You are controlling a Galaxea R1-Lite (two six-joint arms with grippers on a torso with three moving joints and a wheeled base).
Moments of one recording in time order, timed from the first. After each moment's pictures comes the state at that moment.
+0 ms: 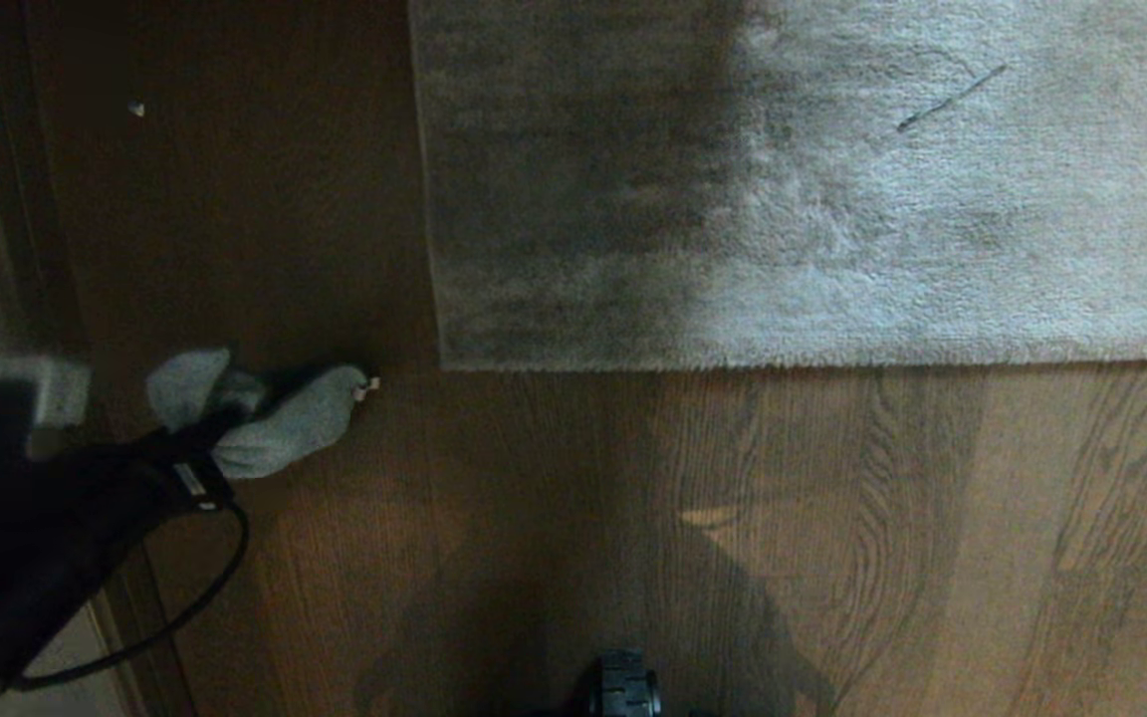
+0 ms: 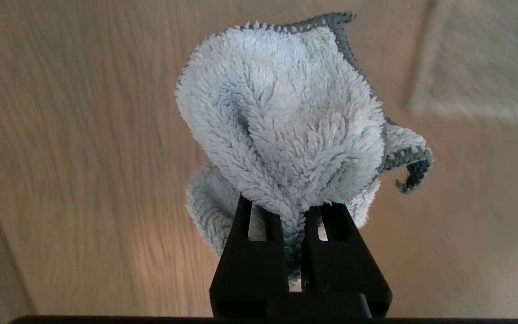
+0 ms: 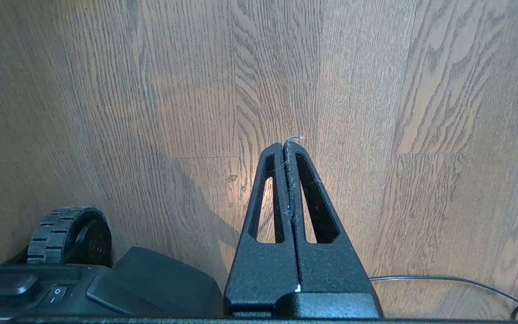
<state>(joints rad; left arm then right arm) 0.01 1.59 -0.17 -1.41 -0.04 -0.12 0.00 0.00 0.00 0.00 -0.01 0.00</state>
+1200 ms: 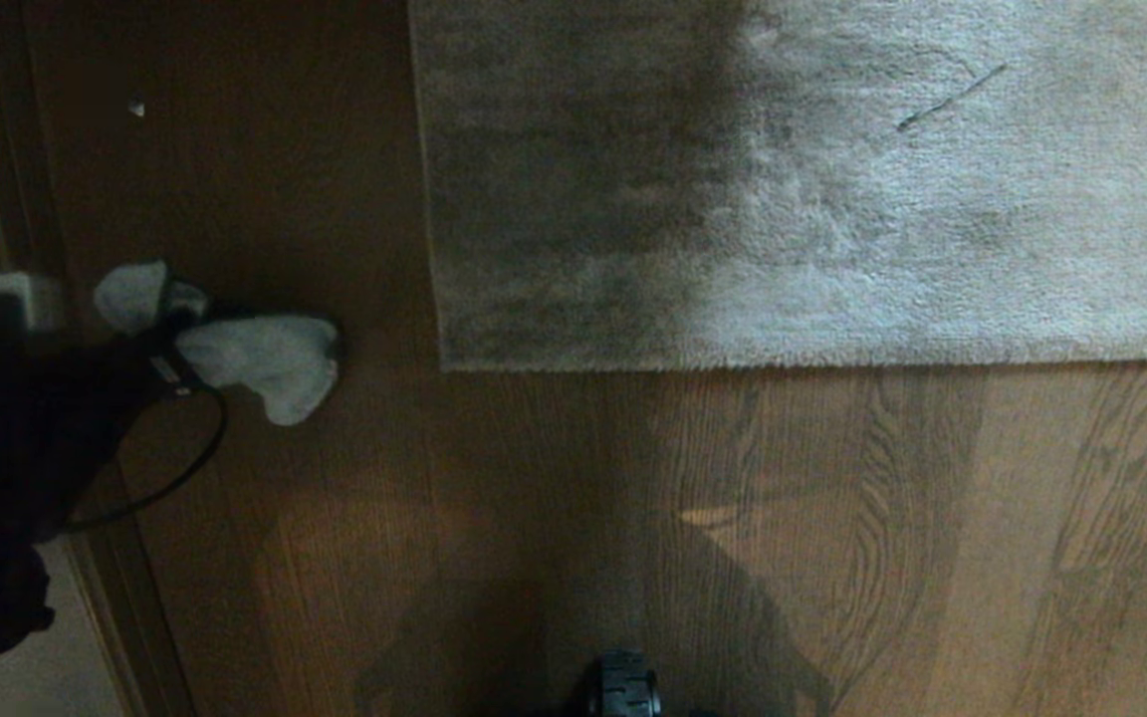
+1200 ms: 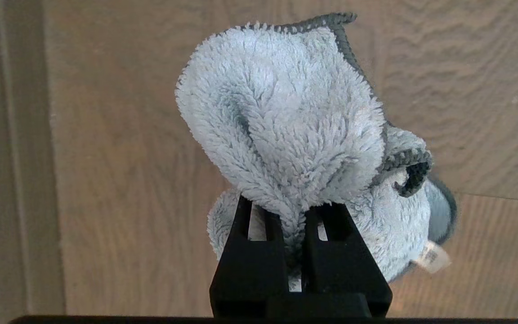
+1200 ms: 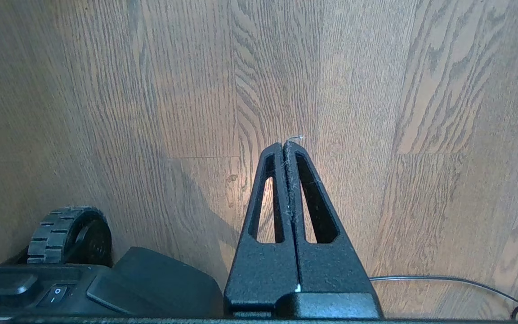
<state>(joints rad) 0.20 1.84 -0.49 -1.52 -0.05 -0.12 0.00 0.00 0.00 0.00 -0.01 0.00</state>
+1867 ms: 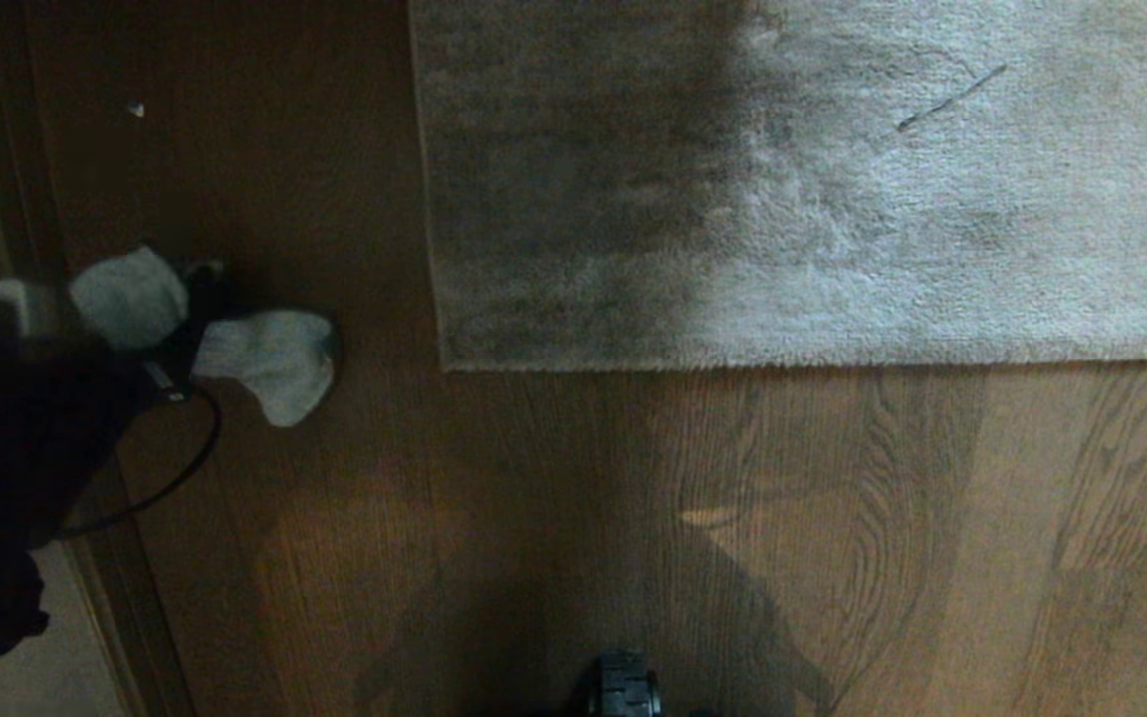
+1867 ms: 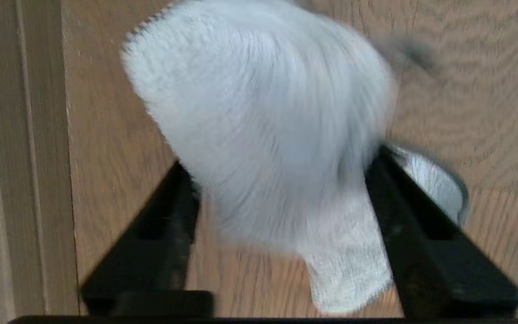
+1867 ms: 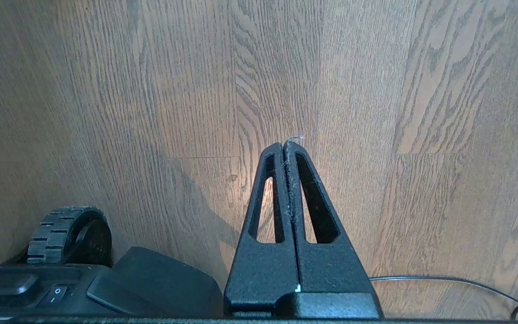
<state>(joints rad) 0.22 1.84 -0.47 -1.52 -0.05 -0.12 0.00 0.00 0.00 0.00 -0.01 0.00</state>
